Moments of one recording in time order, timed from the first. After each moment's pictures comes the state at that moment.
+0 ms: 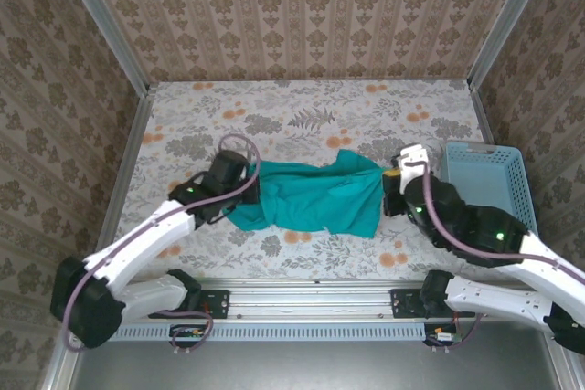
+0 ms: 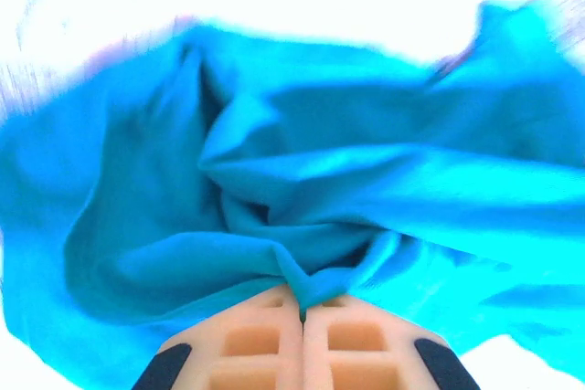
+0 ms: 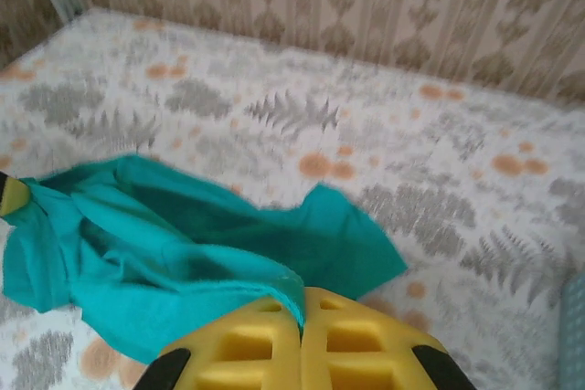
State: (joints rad) left arm -0.67 1.07 0.85 -0.54 -0.05 -0.52; right arm 0.99 0.76 1.14 -0.89 0.67 0.32
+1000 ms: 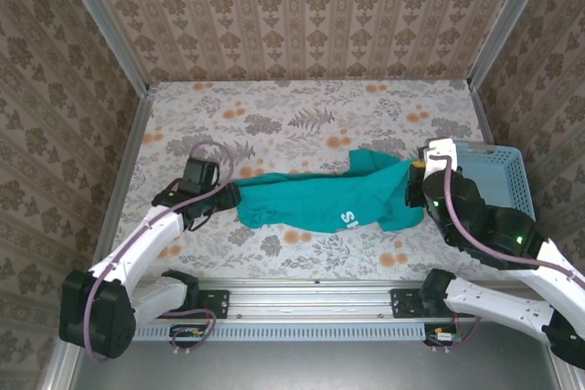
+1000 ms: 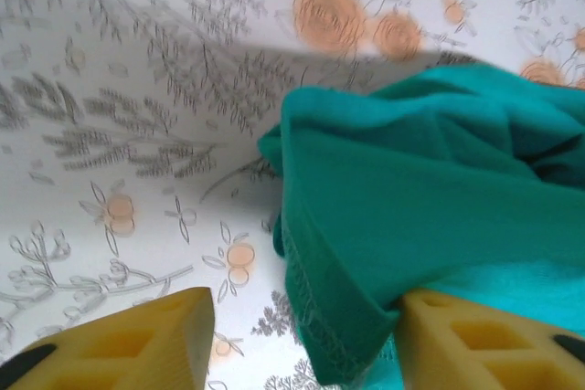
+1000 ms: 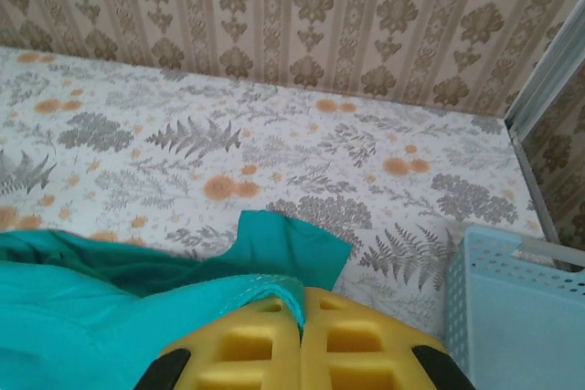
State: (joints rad) left arm -0.37 1.06 0.63 -0.54 0.06 -0.50; right arm 0.89 0.73 1.14 -0.97 0.77 0.32
